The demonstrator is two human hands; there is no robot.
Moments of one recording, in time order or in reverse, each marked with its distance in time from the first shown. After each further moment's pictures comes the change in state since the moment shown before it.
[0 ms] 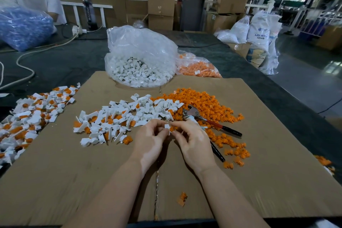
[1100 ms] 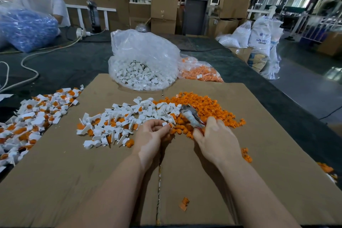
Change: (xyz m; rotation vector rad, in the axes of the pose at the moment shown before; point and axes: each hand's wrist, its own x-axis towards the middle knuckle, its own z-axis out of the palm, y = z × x) left_hand 0.015 -0.001 0.000 -0.379 0.001 -0.182; right_hand 0.021 -0.007 -0.043 -0.637 -0.213 0.382
